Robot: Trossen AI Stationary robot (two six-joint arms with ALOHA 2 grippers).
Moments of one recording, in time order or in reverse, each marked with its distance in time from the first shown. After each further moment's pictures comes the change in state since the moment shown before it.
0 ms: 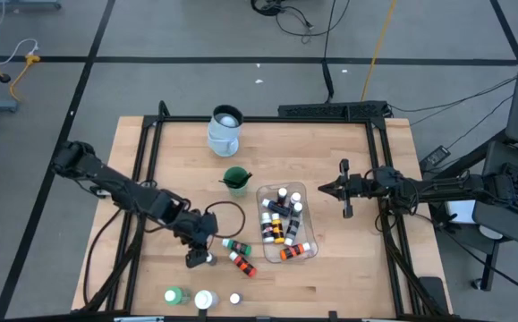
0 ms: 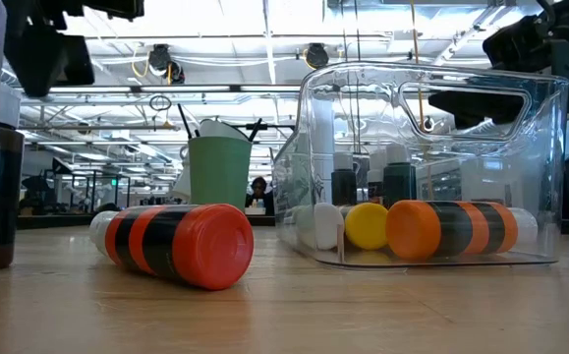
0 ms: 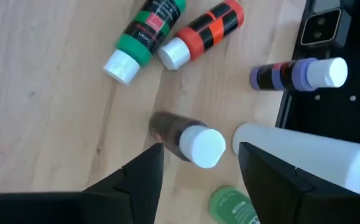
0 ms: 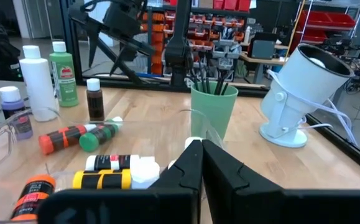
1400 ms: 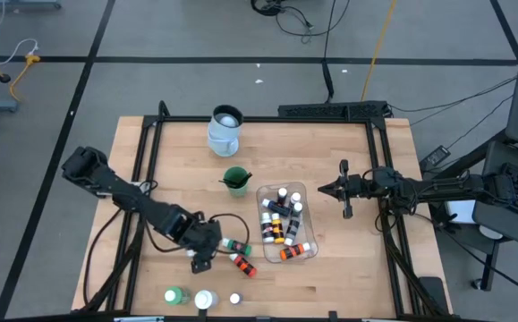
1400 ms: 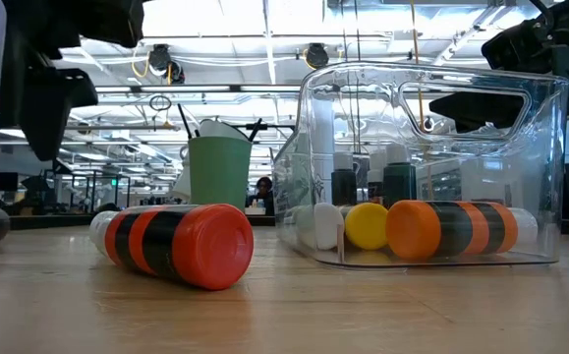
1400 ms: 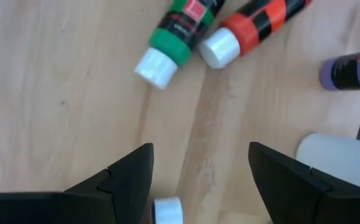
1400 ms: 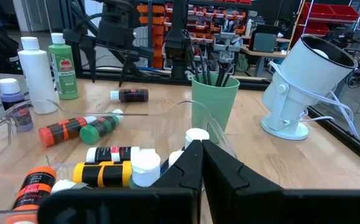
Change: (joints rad) left arm -0.070 0.143 0.000 0.001 -0.186 0.019; right arm 0.000 0.000 0.000 -0.033 0.000 -0.001
